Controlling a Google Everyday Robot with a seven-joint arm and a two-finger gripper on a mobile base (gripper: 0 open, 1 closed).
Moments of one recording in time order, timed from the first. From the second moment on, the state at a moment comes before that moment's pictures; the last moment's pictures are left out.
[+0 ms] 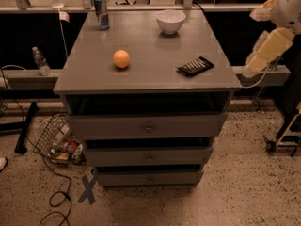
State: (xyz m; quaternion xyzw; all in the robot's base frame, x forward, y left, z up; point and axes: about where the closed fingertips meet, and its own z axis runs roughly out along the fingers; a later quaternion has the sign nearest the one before) arm 0.559 -0.232 0.994 -0.58 0.76 0.01 0.29
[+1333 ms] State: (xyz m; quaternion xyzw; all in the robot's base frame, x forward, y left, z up) arm 0.708 -0.227 0.849 -0.47 0.82 0.12 0.31
